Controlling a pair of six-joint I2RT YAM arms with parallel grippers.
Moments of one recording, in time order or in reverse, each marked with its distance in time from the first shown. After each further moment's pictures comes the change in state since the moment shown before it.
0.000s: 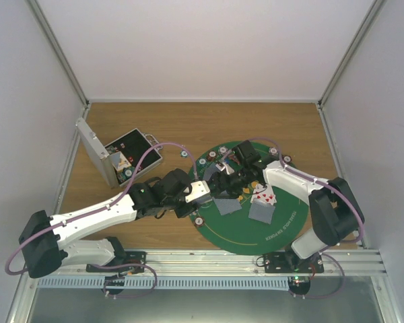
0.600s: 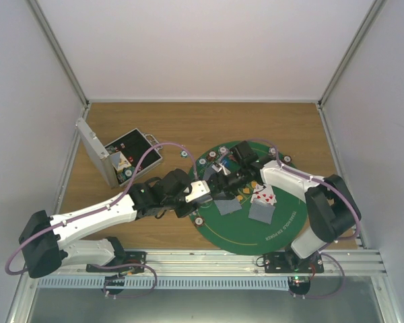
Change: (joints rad) left arm 0.000 0.000 -0.003 0.007 -0.003 0.000; right arm 0.009 0.034 0.003 0.027 -0.100 -0.013
